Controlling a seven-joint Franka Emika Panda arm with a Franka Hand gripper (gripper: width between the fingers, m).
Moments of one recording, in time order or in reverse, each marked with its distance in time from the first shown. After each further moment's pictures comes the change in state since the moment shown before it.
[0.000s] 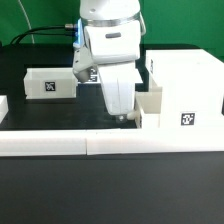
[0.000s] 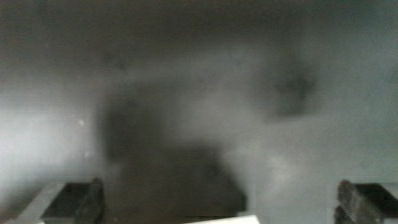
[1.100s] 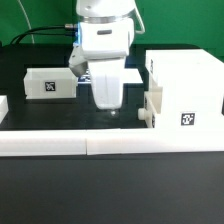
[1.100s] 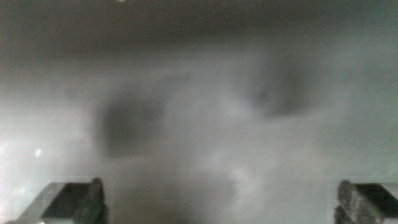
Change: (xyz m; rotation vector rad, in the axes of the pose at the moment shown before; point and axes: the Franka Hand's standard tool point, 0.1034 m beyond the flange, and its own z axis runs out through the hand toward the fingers) arm -0.018 -0.023 -0.003 0.001 -0.012 0.099
